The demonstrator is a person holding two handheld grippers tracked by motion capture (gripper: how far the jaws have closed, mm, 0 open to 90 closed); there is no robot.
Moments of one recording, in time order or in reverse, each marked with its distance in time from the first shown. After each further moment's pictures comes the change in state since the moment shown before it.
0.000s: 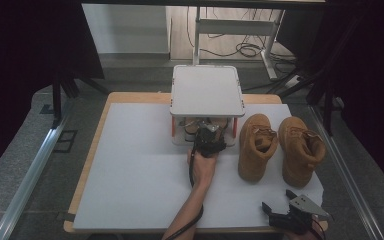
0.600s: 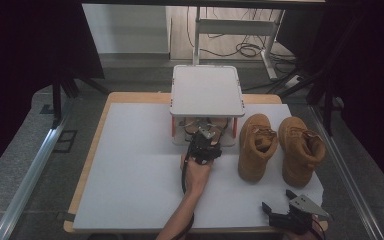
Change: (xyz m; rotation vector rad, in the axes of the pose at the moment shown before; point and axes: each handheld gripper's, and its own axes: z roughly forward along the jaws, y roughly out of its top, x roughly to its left) left arm 0.005 -0.015 -0.034 0.013 -0.022 0.056; right arm 0.000 0.000 0.000 0.000 0.000 0.000
